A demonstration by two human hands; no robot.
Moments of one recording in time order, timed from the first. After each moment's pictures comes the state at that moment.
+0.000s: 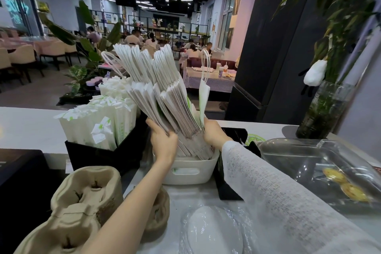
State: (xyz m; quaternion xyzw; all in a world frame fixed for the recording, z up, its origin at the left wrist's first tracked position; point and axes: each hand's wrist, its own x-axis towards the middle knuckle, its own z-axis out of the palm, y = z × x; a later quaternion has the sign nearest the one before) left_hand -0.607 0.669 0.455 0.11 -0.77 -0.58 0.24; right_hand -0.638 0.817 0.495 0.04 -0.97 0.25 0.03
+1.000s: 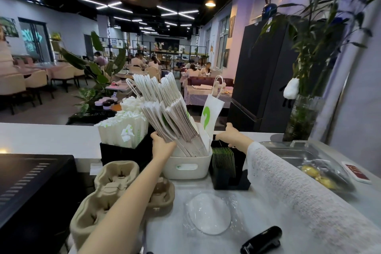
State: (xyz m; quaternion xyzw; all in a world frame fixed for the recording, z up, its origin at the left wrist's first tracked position) left_hand -0.520 0.639 0.503 0.10 -0.76 -0.63 0.10; right_hand -0.512 0.857 0.569 -0.10 -0.92 0.38 -0.02
